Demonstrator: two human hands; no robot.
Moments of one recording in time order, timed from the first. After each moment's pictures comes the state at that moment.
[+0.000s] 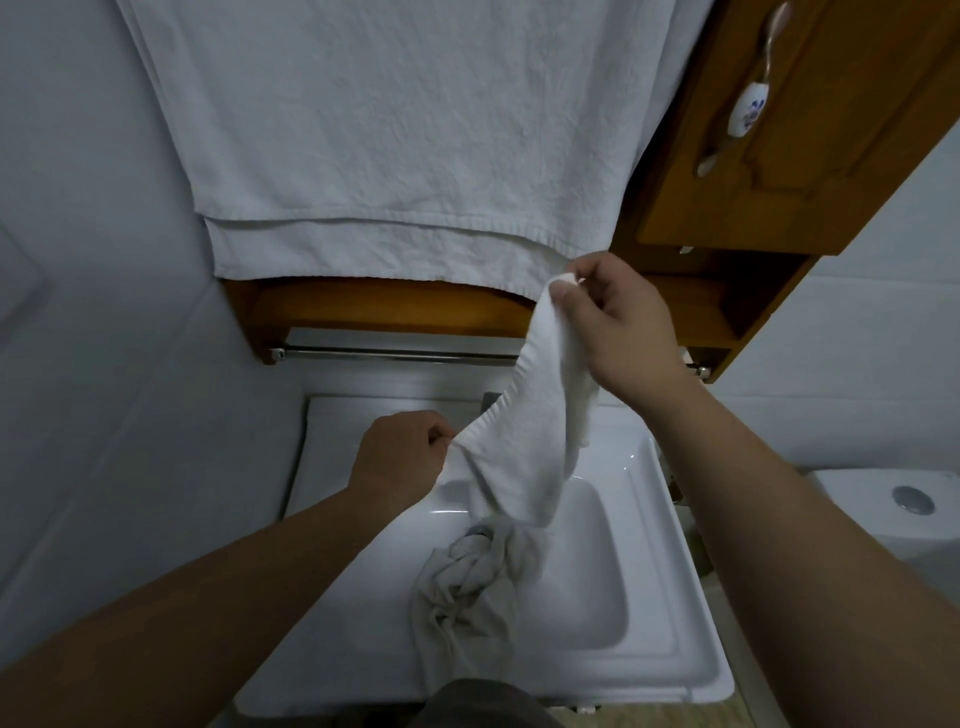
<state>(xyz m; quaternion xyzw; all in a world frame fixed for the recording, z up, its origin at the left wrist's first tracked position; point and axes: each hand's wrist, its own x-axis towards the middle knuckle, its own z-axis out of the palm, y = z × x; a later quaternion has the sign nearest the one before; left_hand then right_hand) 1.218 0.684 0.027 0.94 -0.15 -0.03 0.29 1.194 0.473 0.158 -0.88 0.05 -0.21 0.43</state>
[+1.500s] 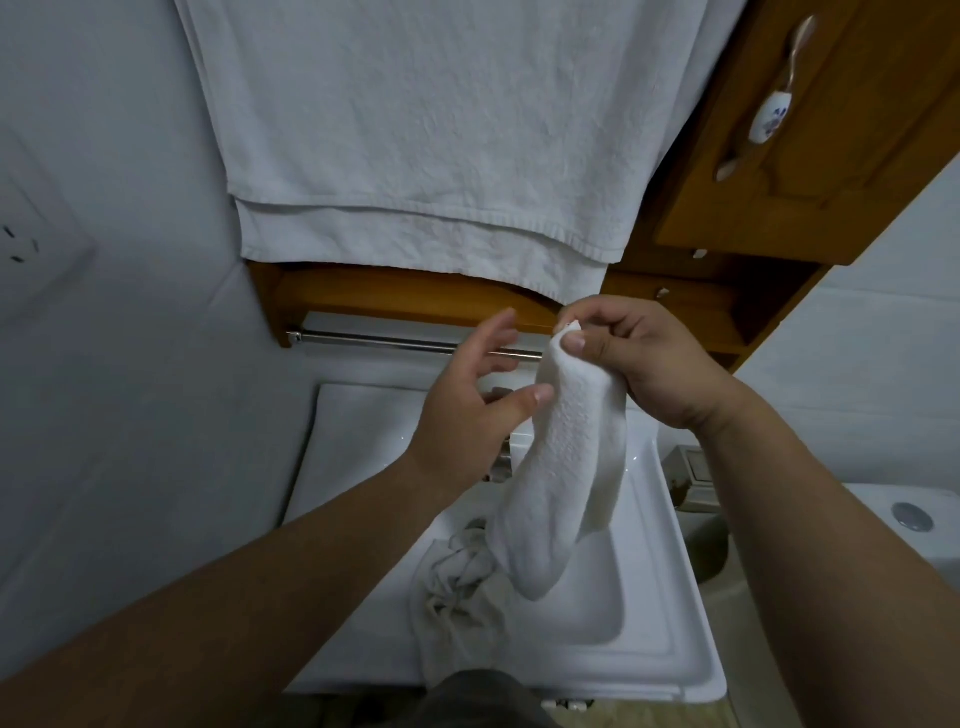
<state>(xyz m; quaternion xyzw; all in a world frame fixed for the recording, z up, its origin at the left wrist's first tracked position) 1.170 0.653 0.107 0.69 -0.17 -0.04 0.70 1.173 0.459 0.159 -0.79 -0.11 0.02 0.60</state>
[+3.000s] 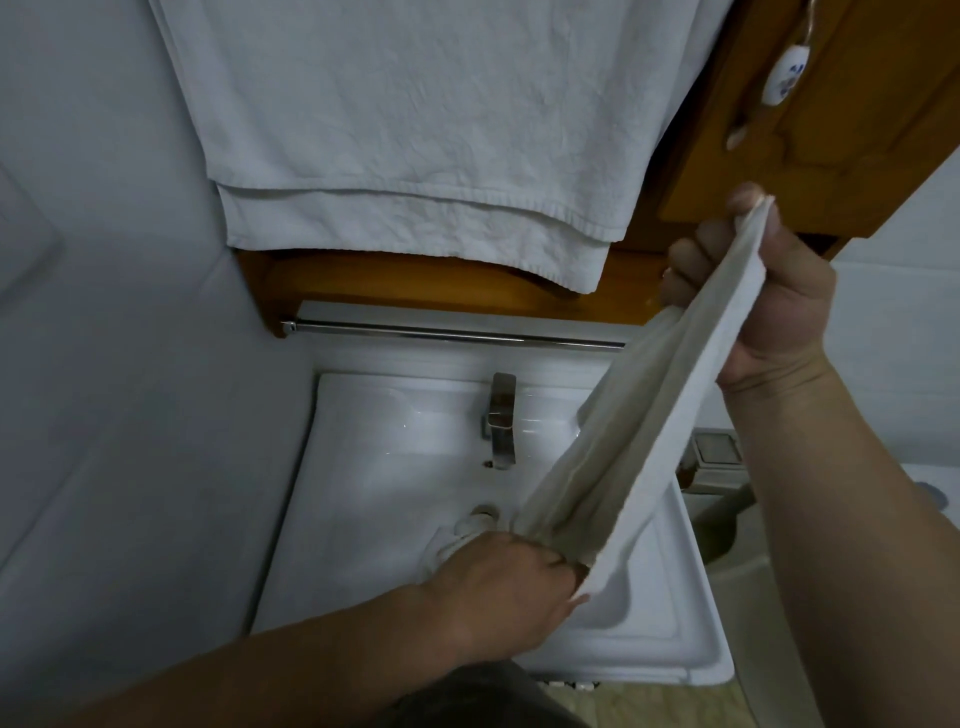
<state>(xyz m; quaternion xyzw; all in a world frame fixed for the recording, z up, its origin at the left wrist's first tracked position) 1.094 0.650 0.028 0.83 -0.54 0.00 0.12 1.180 0.419 0.178 -0.44 -0.22 0.01 0.87</state>
